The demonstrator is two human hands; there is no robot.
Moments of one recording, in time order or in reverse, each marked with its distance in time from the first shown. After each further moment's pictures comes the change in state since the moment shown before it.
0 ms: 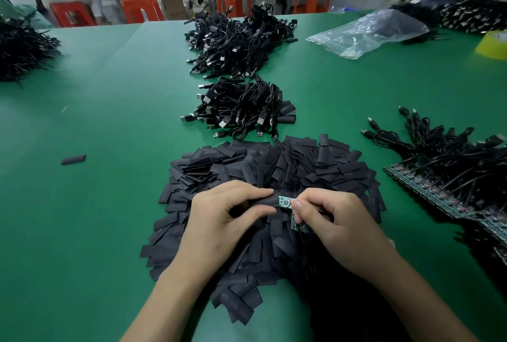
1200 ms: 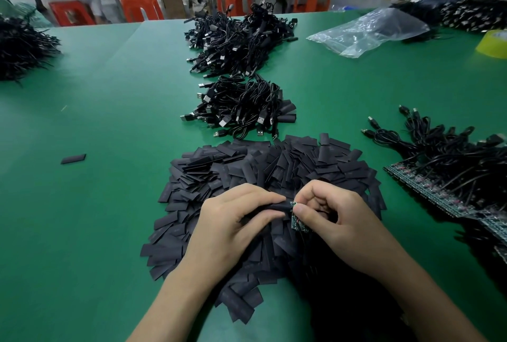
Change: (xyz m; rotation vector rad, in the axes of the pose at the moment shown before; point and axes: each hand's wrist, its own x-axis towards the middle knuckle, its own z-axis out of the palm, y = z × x) left_hand -0.004 0.005 0.006 -0.009 -0.043 0.139; right_hand 0.001 0.001 -0.005 0.120 -0.037 0.001
